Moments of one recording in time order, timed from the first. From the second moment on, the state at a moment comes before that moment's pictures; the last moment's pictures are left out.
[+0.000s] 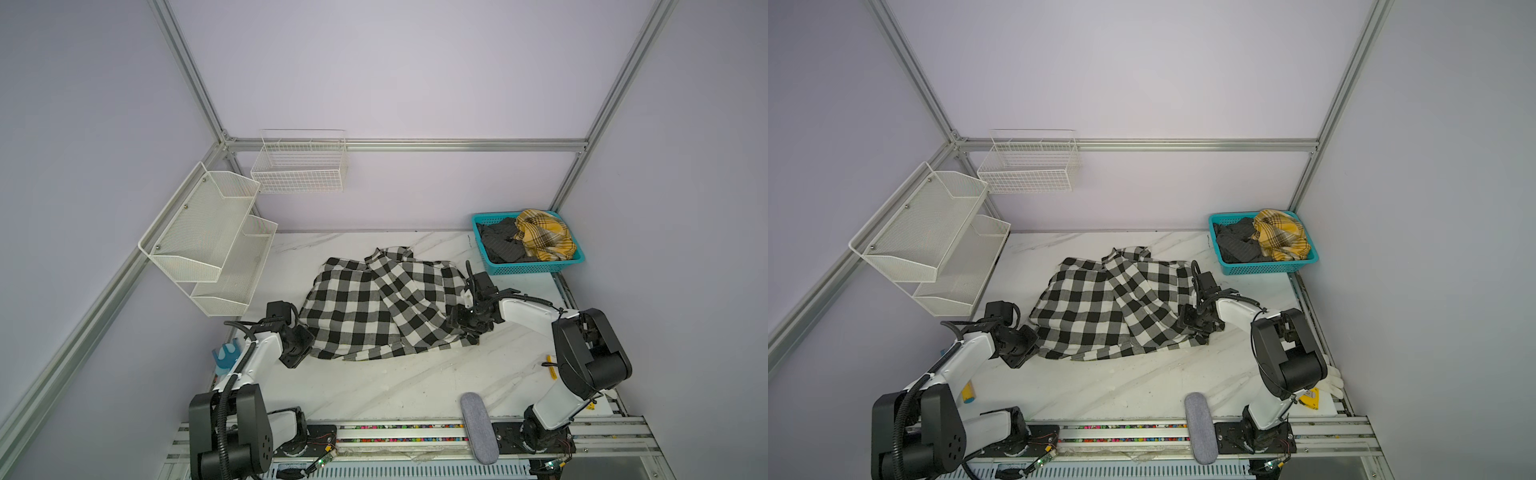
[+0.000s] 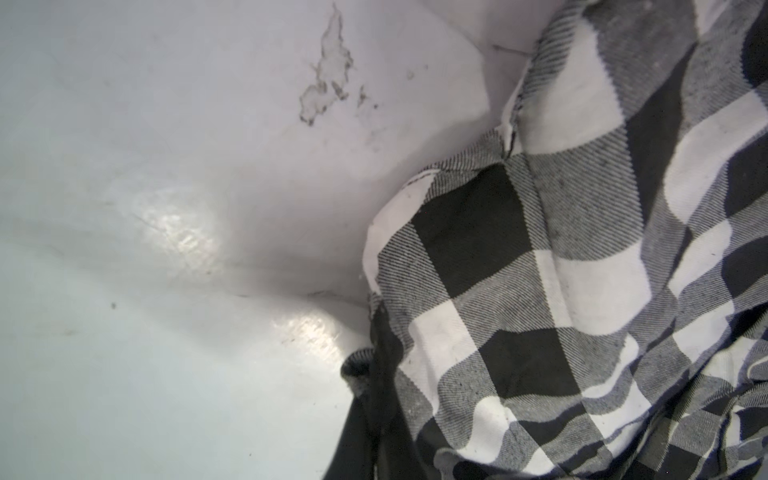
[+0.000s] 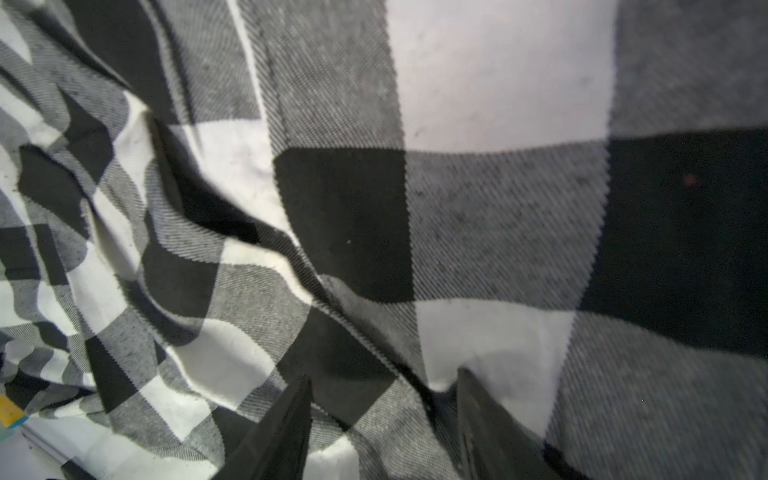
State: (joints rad) left arm 0.19 1.22 0.64 -0.70 0.15 -0.74; right arm 0.36 1.66 0.93 -0.47 -0.32 0.53
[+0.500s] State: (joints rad) left arm 0.20 1.27 0.65 -0.69 0.12 -0.71; right arm 0.36 1.64 0.90 -0.43 -0.41 0.55
